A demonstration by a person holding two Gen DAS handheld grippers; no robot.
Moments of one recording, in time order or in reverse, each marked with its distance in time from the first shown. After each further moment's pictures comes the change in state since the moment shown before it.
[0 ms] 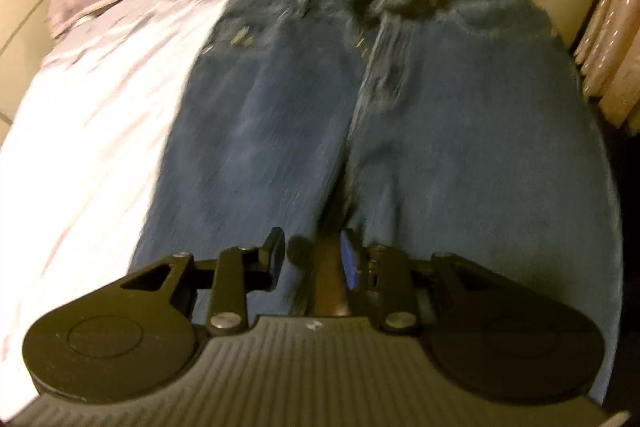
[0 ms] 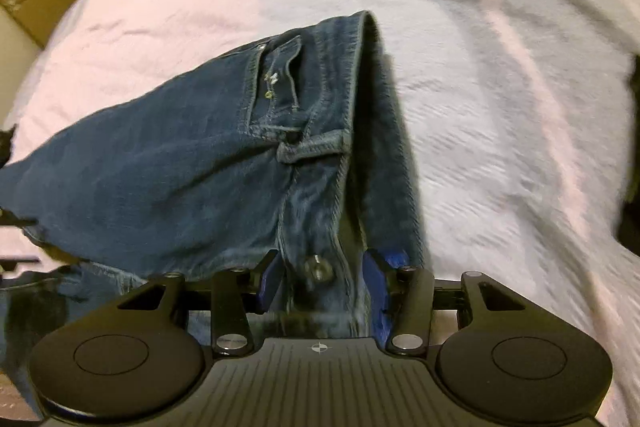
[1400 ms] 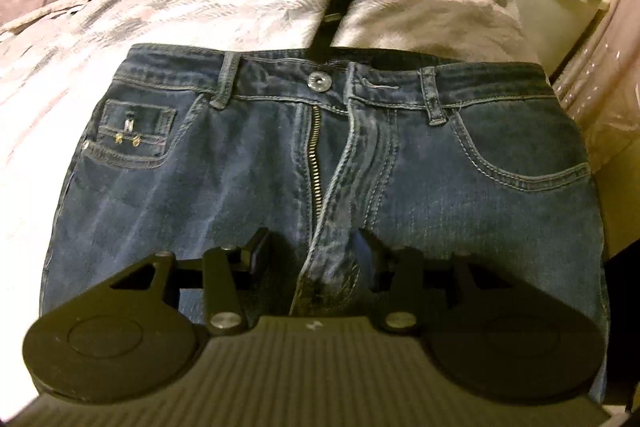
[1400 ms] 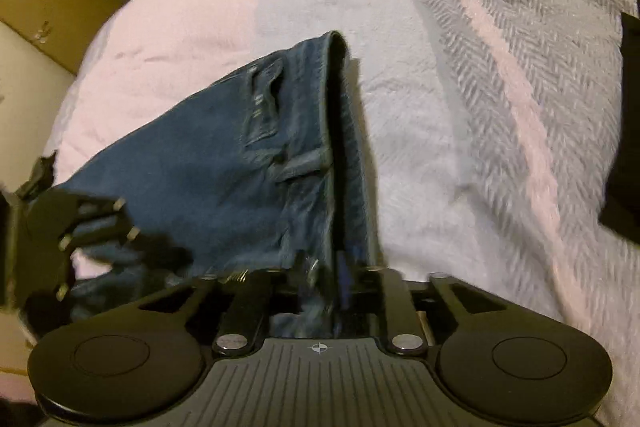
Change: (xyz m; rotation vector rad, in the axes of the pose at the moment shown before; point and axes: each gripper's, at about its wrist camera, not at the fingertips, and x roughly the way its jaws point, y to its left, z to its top) left arm 0.094 -0.004 0.099 -0.051 -0.024 -0.177; right arm -0.028 -0.056 -0.010 0.056 0.005 0.150
